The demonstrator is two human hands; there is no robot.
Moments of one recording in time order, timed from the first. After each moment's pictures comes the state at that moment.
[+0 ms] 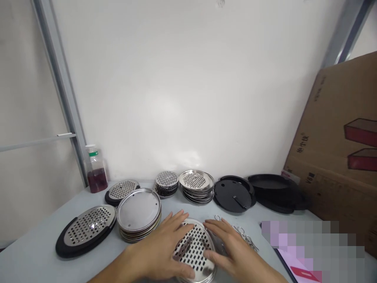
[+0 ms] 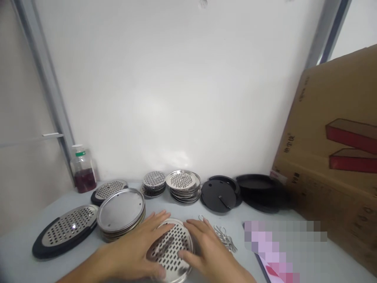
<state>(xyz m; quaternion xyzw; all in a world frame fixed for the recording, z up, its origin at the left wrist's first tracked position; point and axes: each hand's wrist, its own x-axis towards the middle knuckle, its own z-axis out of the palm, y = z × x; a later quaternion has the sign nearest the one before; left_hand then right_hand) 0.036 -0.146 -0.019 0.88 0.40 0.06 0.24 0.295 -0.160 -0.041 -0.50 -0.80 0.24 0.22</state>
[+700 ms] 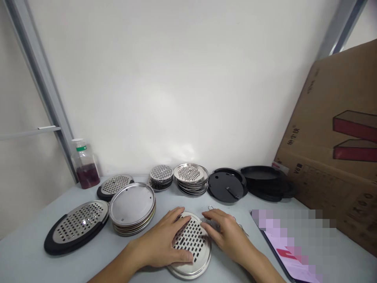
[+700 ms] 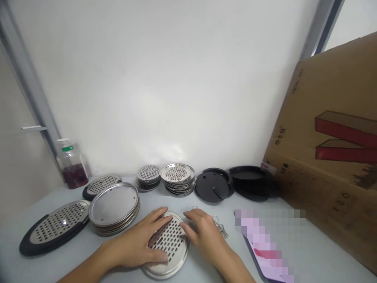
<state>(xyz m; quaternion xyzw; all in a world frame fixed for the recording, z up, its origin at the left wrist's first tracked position) 0.048 -0.138 -0.047 0.85 0.43 0.08 0.29 0.299 -0.147 -0.058 -0.52 -0.78 0.17 0.29</state>
